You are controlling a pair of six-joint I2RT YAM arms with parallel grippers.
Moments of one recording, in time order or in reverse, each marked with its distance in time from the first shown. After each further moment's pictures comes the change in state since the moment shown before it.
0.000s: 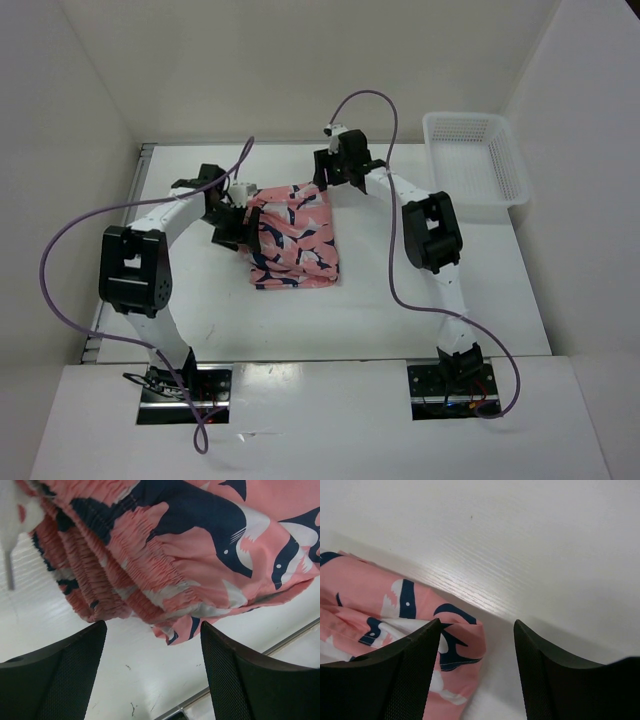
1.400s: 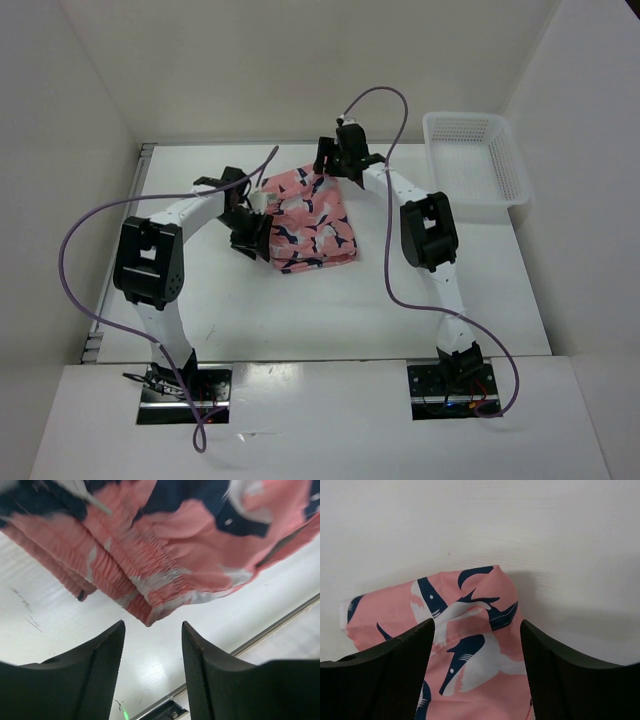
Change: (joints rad) left arm -0.109 0.090 0.050 -0.078 0.018 0.000; right arm 0.000 0.048 0.124 -0.056 0.169 0.325
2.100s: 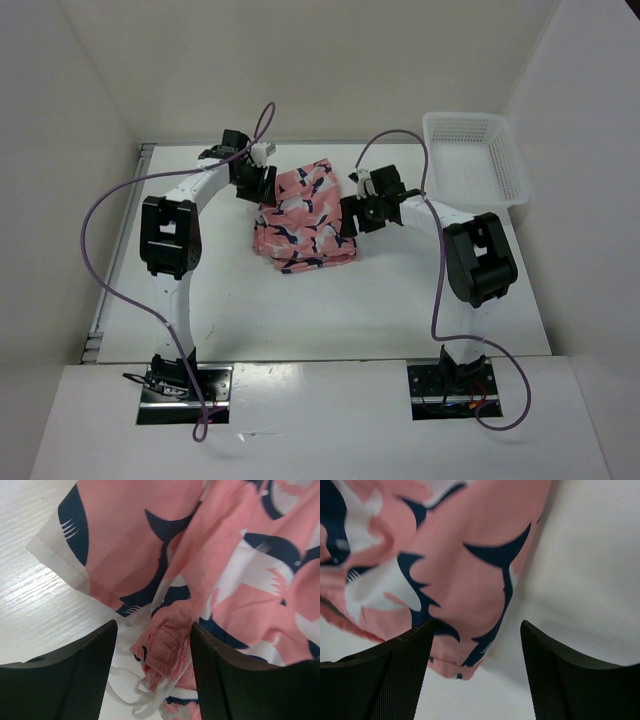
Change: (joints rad) left arm 0.065 0.318 0.486 0.219 -0.065 0.000; right arm -0.056 -0.538 -0.792 -0.068 -0.344 -0.373
